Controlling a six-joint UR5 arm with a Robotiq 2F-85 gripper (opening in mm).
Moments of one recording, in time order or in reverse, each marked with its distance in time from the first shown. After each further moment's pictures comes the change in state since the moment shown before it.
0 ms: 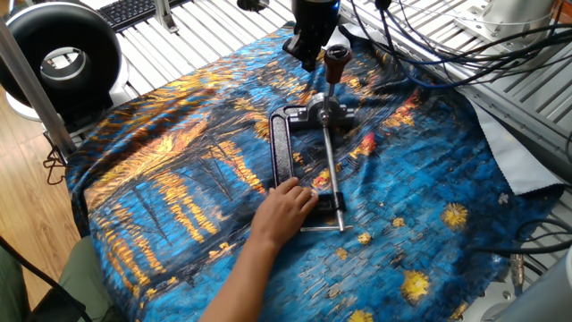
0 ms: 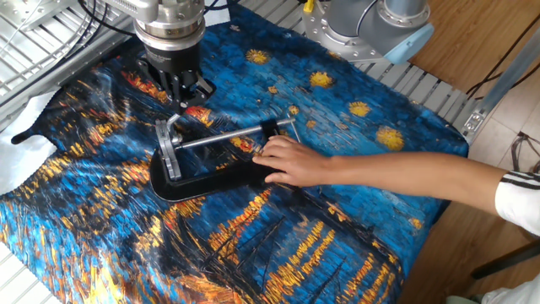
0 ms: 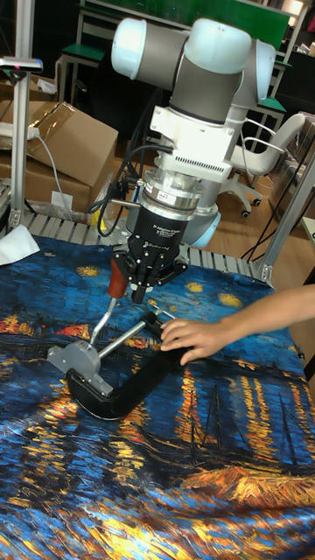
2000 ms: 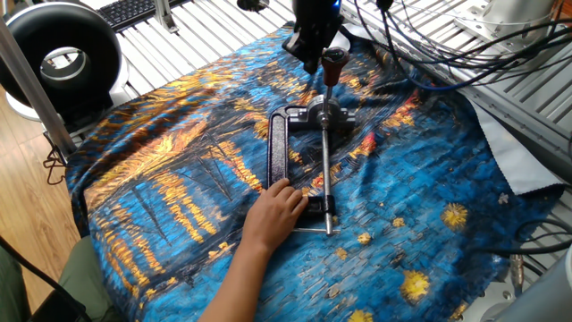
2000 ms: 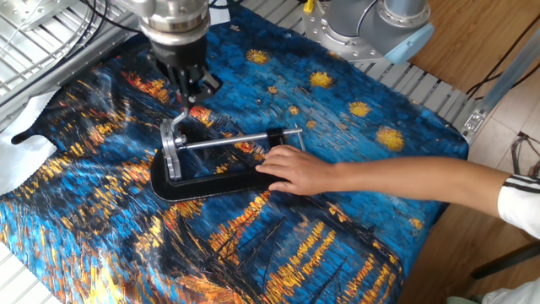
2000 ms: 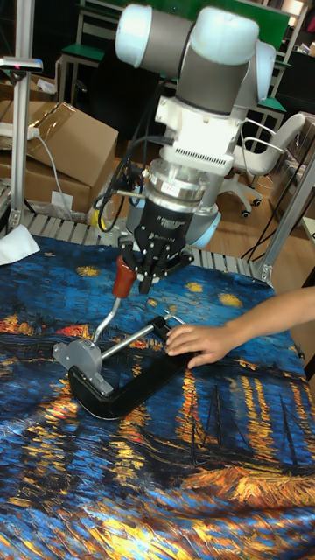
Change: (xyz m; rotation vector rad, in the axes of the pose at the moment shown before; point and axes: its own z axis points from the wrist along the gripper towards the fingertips) arm 0.018 0.009 -0.021 -0.003 0.054 0.066
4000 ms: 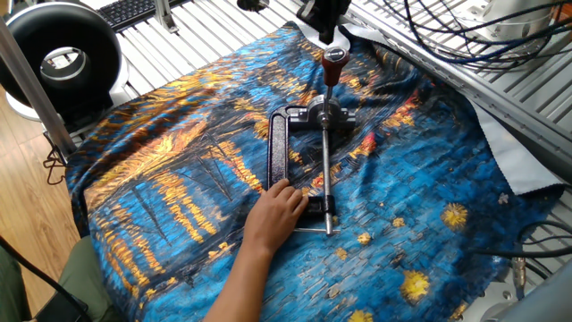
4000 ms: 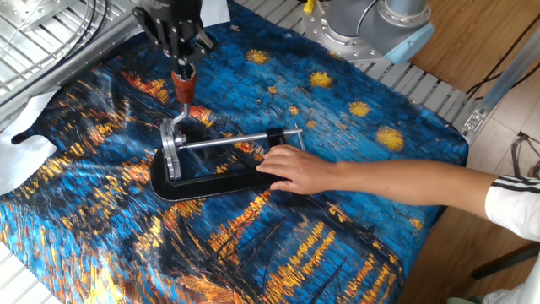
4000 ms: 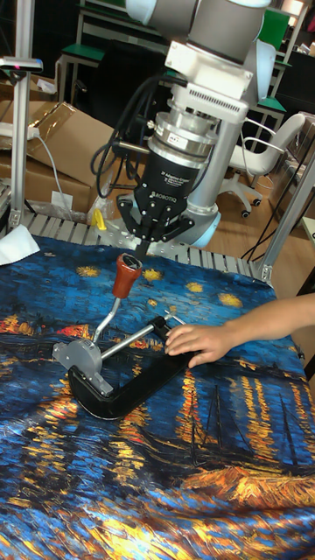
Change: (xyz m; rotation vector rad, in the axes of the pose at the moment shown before) arm 0.008 -0.016 -0.051 0.027 -0.015 0.009
